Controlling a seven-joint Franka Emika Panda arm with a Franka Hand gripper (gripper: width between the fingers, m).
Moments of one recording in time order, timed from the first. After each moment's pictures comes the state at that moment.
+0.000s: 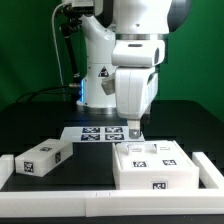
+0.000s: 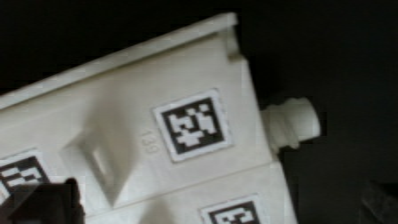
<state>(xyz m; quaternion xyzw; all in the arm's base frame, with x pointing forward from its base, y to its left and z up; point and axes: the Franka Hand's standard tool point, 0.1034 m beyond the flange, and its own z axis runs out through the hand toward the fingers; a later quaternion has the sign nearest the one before) 0.526 0.044 0.087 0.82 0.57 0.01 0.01</state>
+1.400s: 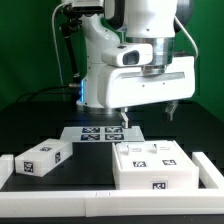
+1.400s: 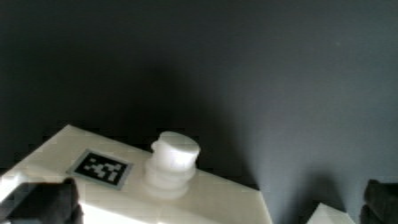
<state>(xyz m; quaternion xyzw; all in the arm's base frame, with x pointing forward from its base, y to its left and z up) 0.479 0.064 0.078 0.98 0.20 -0.01 0.00</state>
